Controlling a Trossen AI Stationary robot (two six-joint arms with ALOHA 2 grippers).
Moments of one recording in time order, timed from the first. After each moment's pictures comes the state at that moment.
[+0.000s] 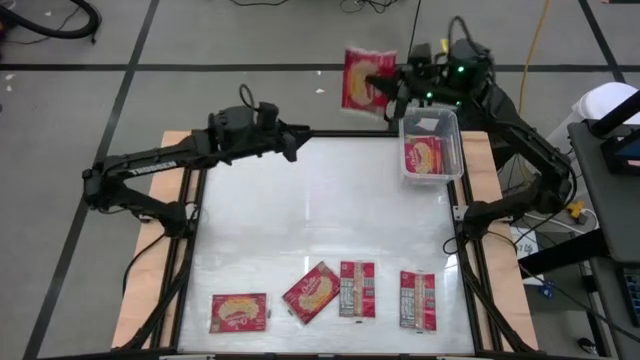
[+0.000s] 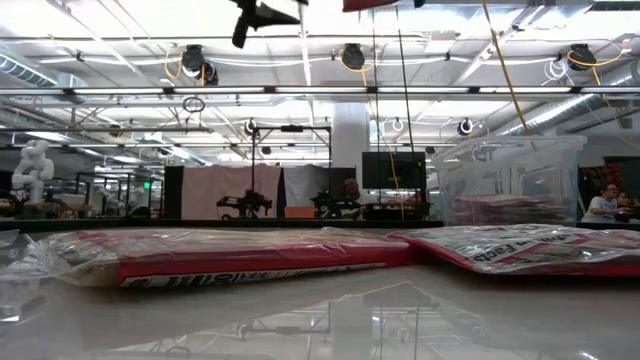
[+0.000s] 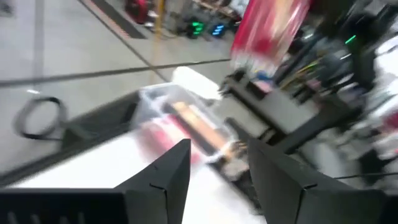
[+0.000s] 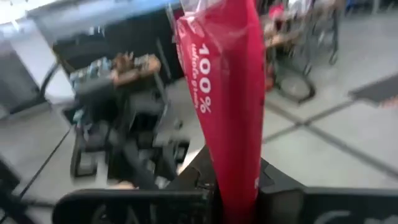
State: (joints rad) left arm 0.31 1.30 1.24 -0.09 -0.06 -0.58; right arm -0.65 1.32 1.63 -0.36 -0.38 0.26
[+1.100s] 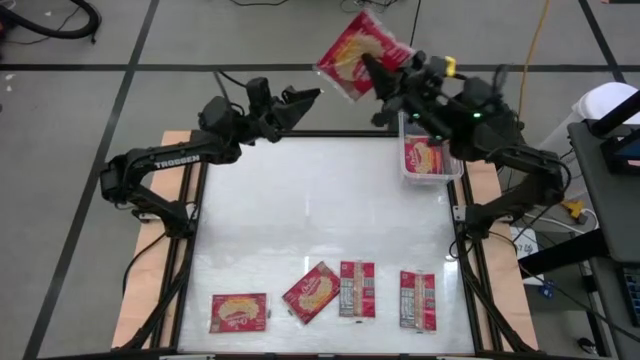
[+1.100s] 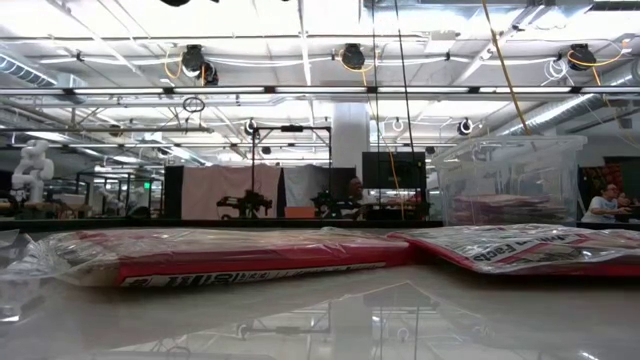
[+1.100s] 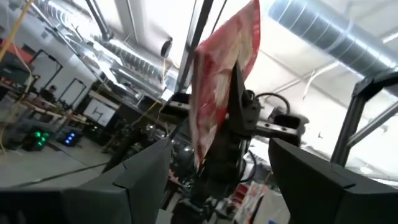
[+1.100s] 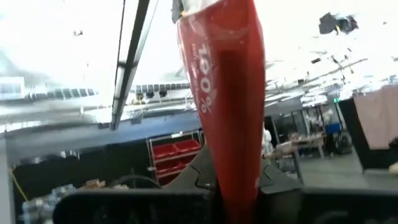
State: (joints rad) left arm 0.38 1.45 1.24 0.83 0.26 -0.72; right arm -0.19 1.38 1.63 0.27 0.29 0.07
